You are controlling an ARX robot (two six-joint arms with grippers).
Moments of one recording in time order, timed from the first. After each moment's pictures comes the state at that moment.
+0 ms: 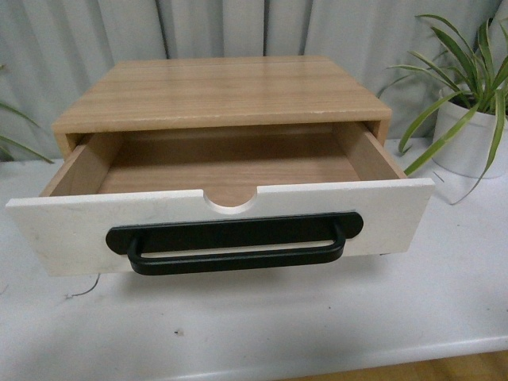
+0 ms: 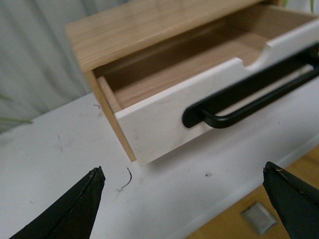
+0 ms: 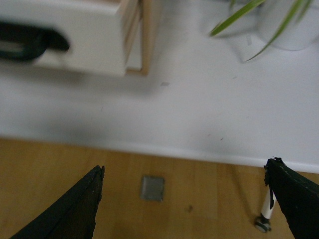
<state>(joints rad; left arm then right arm) -0.34 0.40 0.05 0.14 -0.05 0.20 0.15 0.54 0.22 -0.14 0.00 -0.10</state>
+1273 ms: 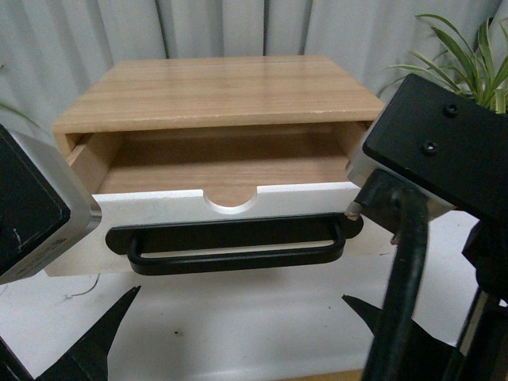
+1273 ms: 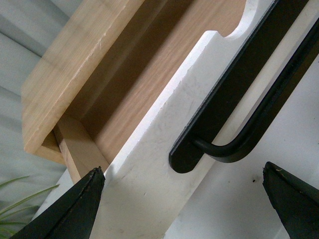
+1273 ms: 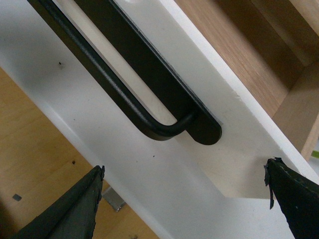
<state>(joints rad) -0.39 1.28 0.23 0.74 -0.05 0.69 0.45 1.37 0.55 0.23 -0.09 -0.62</state>
